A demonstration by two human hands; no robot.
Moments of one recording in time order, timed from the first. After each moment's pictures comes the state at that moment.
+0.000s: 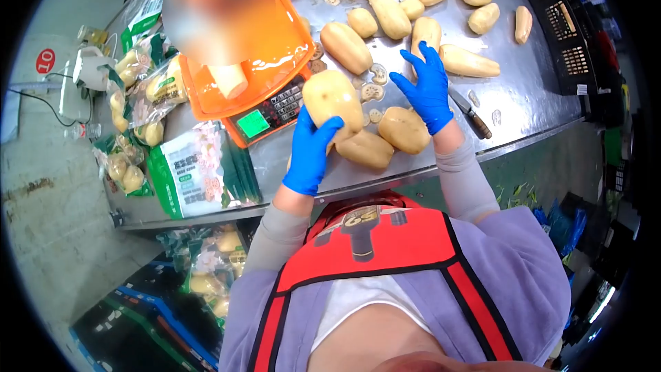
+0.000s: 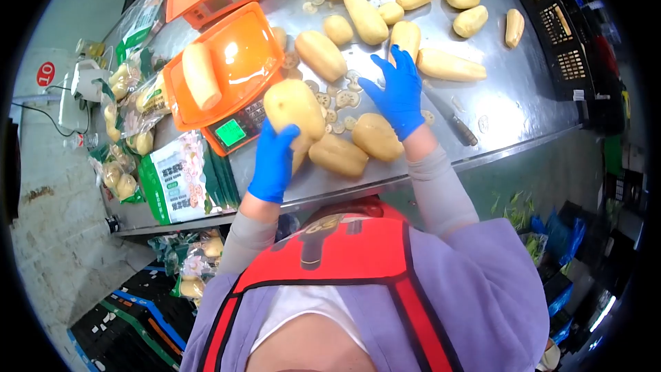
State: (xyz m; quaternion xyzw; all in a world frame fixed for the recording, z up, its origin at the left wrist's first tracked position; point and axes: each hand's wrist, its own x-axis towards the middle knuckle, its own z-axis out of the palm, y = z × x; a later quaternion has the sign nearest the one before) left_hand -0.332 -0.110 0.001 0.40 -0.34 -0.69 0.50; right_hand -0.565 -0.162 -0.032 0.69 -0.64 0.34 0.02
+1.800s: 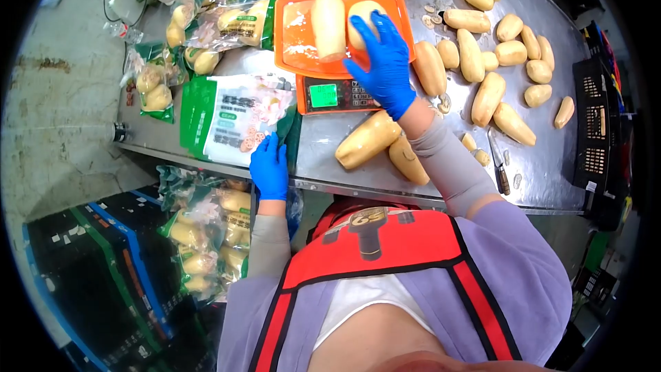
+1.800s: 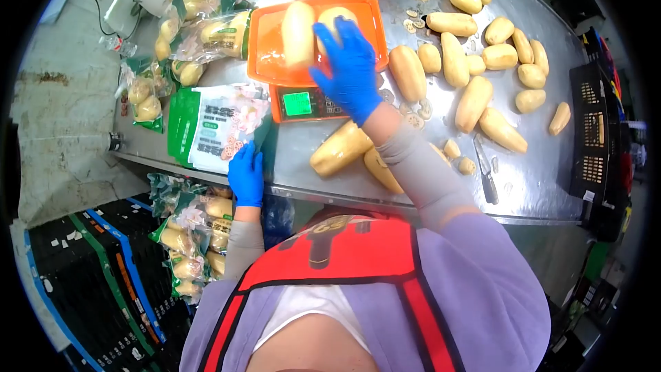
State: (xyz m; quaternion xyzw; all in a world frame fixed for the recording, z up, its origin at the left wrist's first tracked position) left_hand -0.146 -0.002 -0.084 0.81 -0.55 -0.02 0.22; right_hand -0.359 -0.227 0.001 0.81 -0.40 0.43 -0.07
